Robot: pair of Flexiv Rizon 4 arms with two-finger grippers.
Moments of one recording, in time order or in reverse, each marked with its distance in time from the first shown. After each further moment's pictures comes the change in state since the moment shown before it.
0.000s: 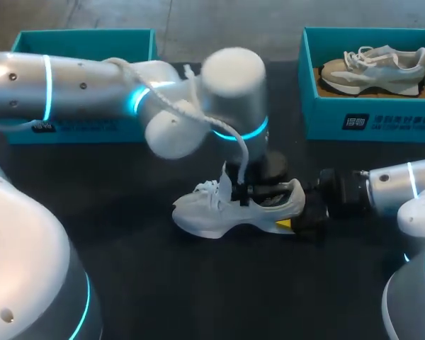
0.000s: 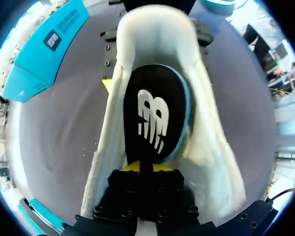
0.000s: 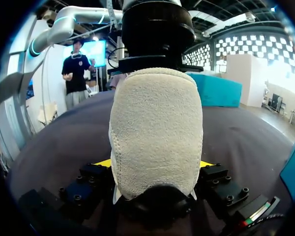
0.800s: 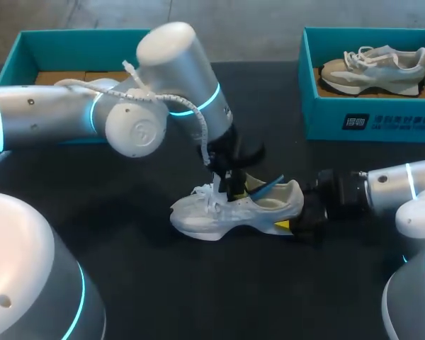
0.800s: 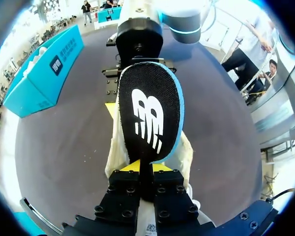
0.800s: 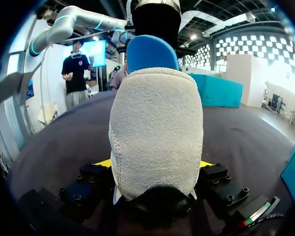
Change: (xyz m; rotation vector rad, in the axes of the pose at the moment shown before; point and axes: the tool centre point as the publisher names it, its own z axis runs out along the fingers) left arm 0.011 0.006 -0.042 0.253 0.098 0.062; right arm 0.003 0.001 0.002 0.001 -0.001 -0.001
